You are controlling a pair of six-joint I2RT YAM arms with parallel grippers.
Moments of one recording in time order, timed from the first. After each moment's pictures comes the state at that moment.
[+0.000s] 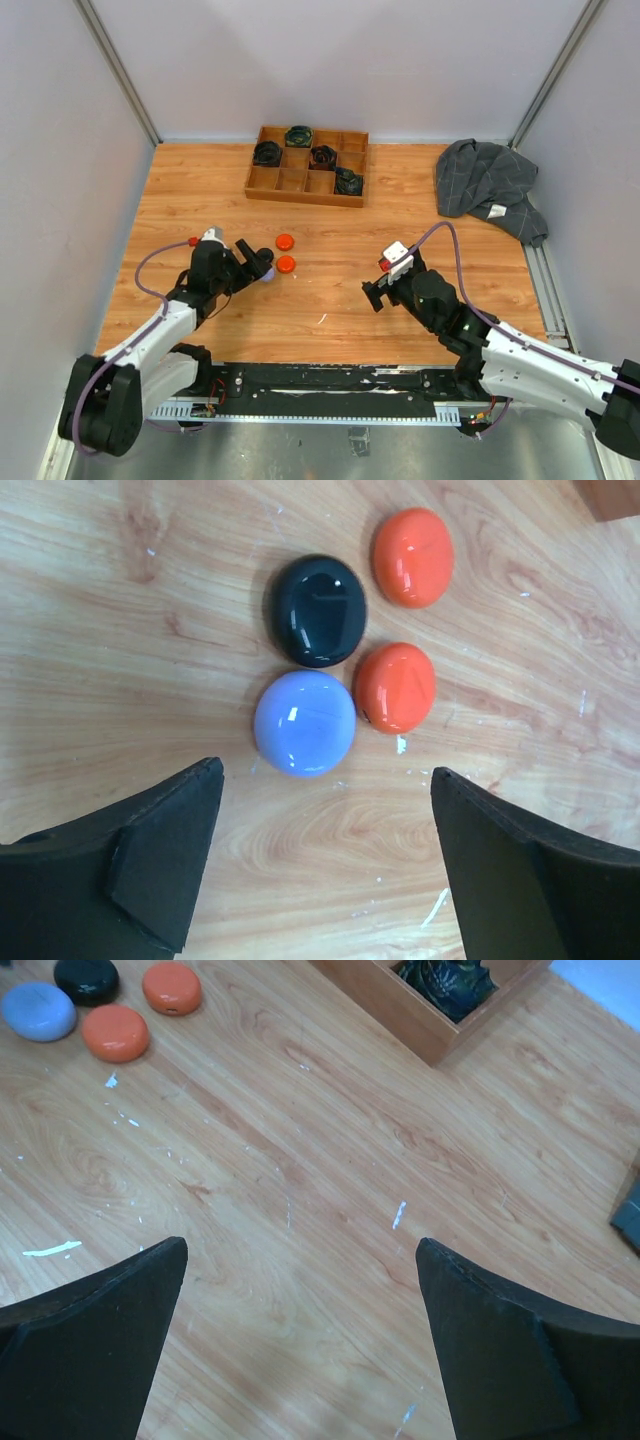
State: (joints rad) left arm -0.24 1.02 0.30 0.06 0.08 -0.78; right arm 0.95 0.74 0.37 0.10 0.34 -0.12
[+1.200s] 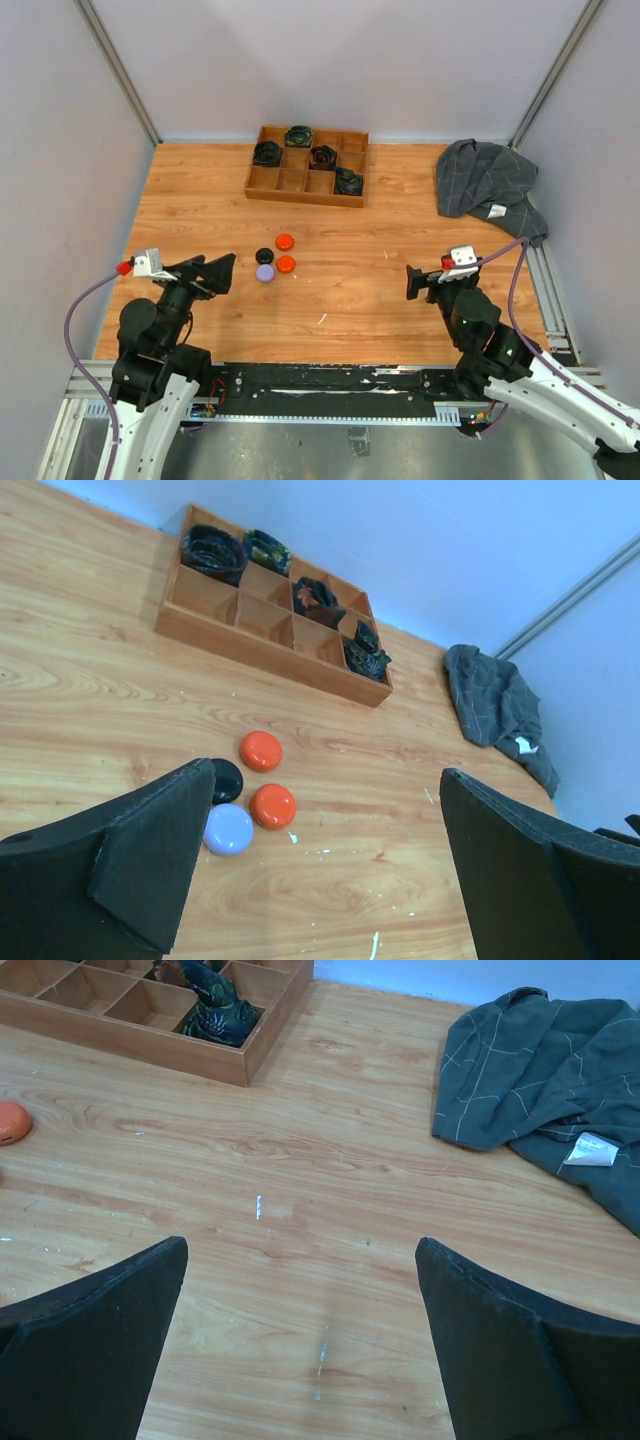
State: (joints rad) left arm -0.24 0.06 0.49 -0.40 -0.05 -0.56; right arm 0.95 0.34 0.37 -0.19 0.77 0.05
